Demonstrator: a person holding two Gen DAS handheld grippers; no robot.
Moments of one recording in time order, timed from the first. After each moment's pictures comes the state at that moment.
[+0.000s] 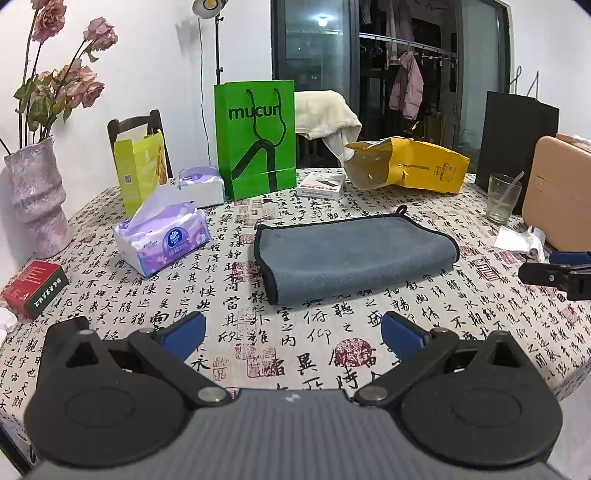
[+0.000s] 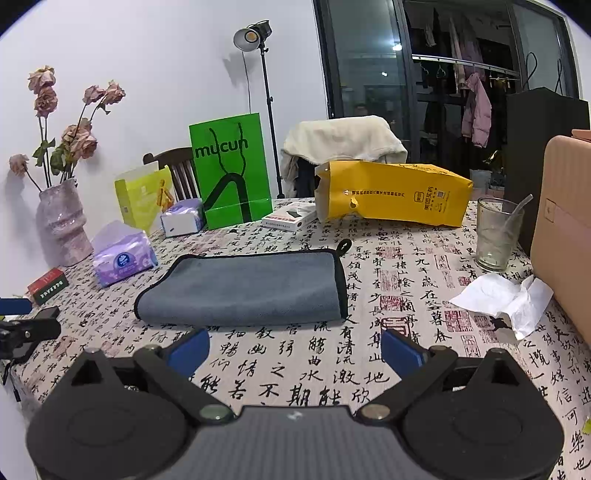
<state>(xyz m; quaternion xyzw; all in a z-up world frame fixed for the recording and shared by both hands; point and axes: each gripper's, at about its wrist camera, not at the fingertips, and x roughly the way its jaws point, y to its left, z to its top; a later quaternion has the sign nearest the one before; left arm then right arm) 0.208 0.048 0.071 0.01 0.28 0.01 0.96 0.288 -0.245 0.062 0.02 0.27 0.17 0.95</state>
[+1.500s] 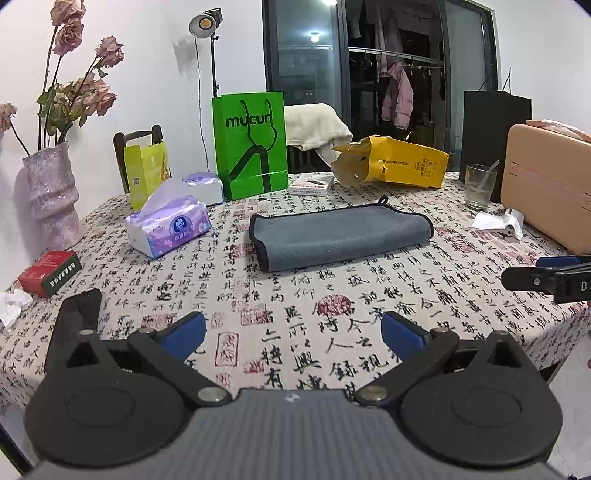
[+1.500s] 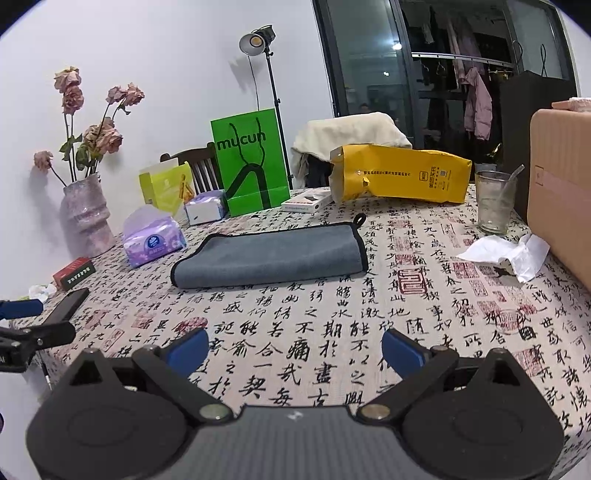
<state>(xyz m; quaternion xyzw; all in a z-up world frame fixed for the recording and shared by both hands) 0.130 0.034 0.050 0.03 0.25 0.00 0.97 0.212 -0.241 0.038 0.04 0.27 0.19 0.94</state>
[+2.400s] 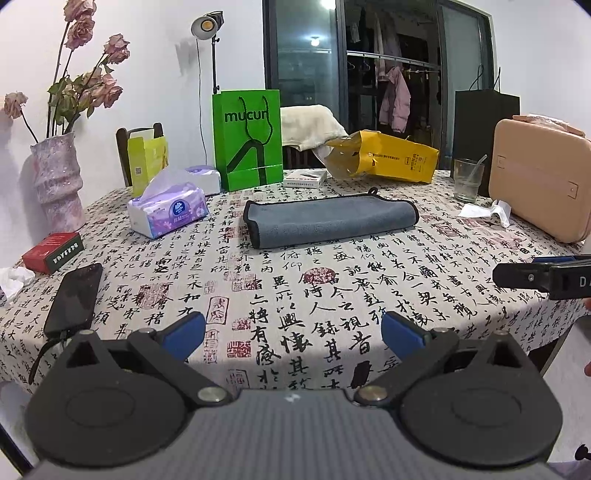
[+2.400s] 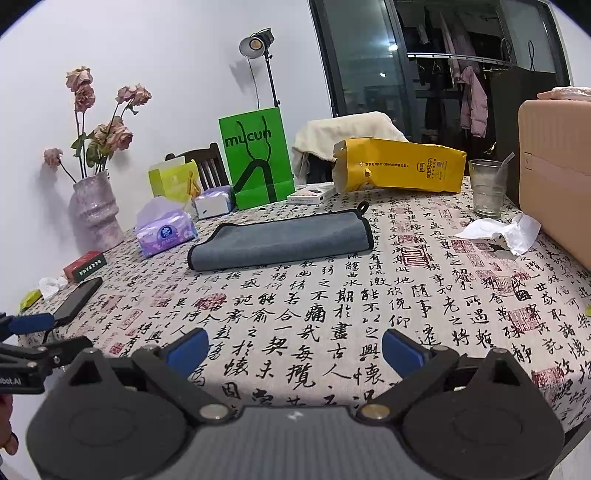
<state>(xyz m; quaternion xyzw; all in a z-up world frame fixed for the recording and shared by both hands) 0.089 0.024 0.032 0.02 0.24 0.00 0.97 0.163 -0.236 0.025 0.05 0.26 0.18 0.95</state>
